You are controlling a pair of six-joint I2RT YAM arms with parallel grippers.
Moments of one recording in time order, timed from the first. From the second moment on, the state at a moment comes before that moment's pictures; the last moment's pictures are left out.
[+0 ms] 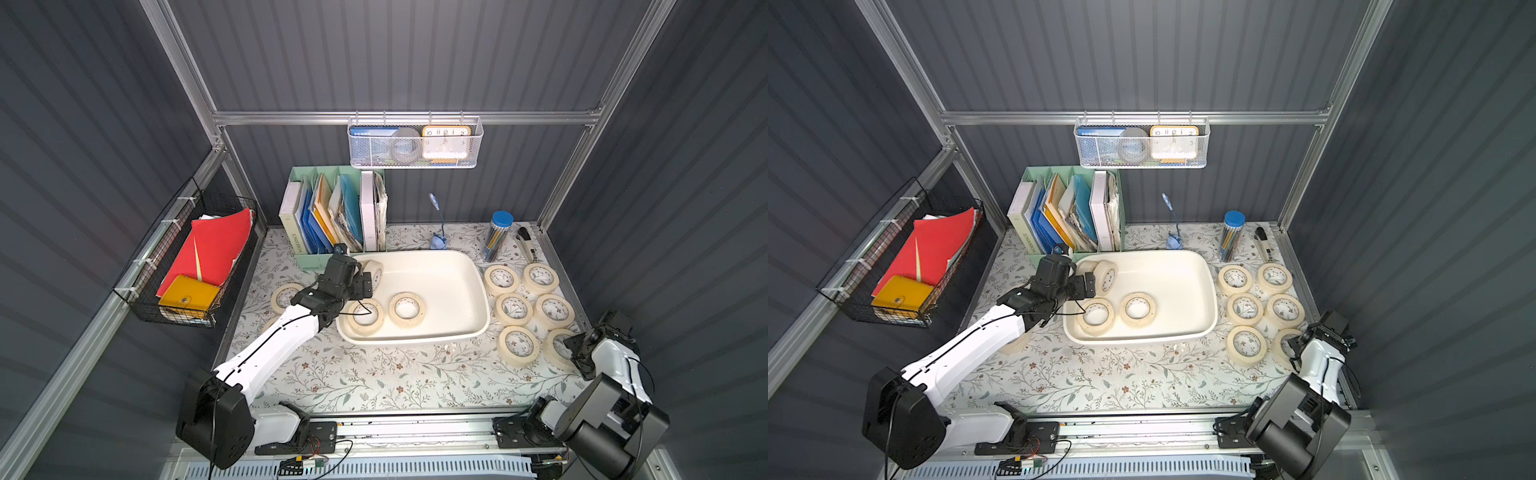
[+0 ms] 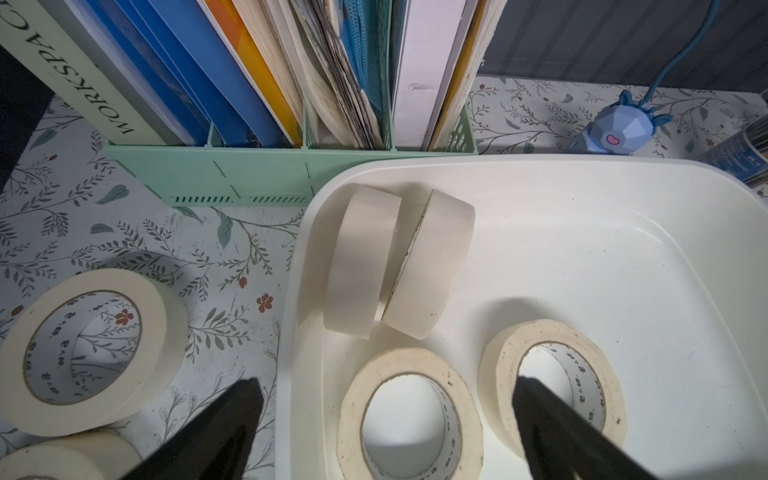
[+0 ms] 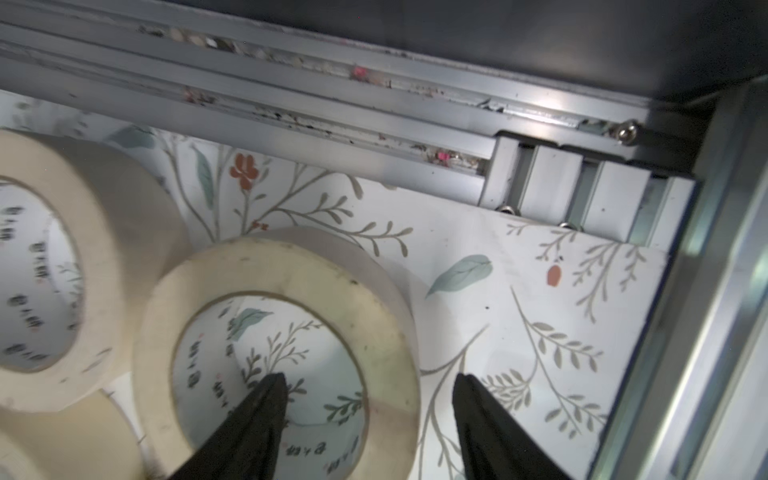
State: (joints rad) left arm -0.44 1.32 1.01 -0.41 -0.27 -0.35; right arm -0.75 1.10 0.60 -0.63 0.07 0.58
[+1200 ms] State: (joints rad) left arm -0.44 1.33 0.99 -0.49 -0.23 -0.39; right arm 0.65 1.92 1.68 -1.00 0.06 0.38
